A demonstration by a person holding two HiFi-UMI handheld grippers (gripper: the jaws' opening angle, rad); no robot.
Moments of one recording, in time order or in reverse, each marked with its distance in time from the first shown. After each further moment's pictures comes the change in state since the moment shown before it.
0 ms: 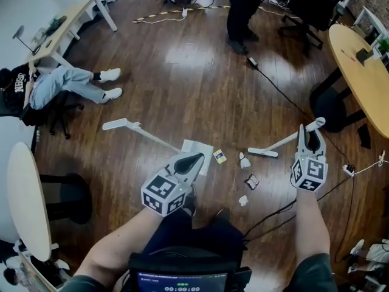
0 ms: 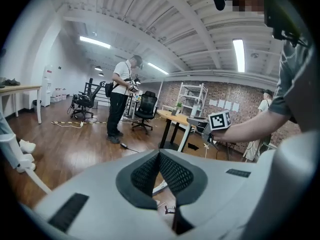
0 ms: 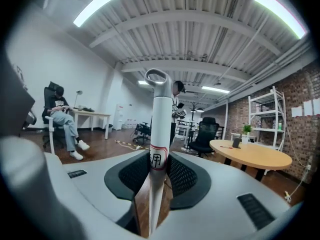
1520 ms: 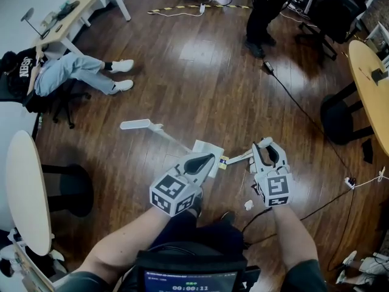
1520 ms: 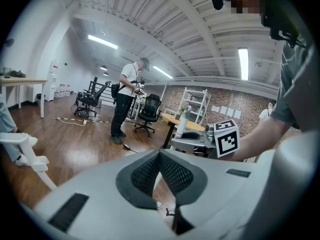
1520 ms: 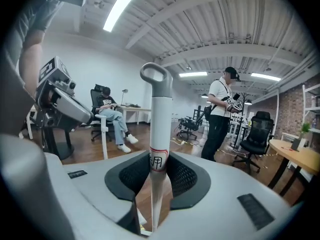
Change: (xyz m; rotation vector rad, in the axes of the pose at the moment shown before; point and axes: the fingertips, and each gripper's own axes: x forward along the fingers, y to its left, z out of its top) left arm -0.036 0.091 -0.002 -0.060 -0.038 -0.006; right arm 0.028 0.293 -0.008 -0.097 0.076 0.495
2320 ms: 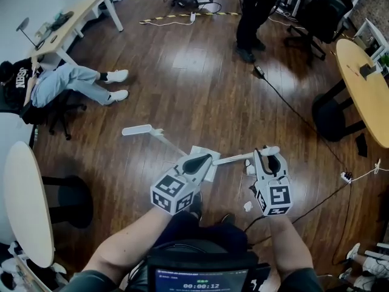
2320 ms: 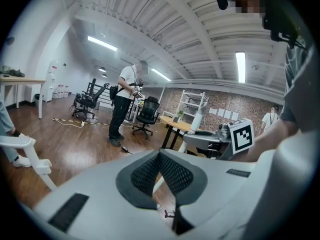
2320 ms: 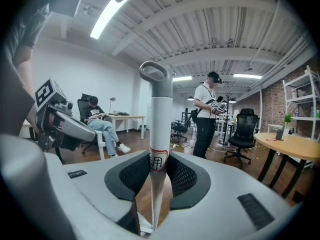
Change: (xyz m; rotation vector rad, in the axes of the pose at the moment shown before) left arm -0.028 -0.005 0.013 0.007 -0.024 -0.017; right arm -0.056 0.013 0.044 0.115 -0.058 -0.125
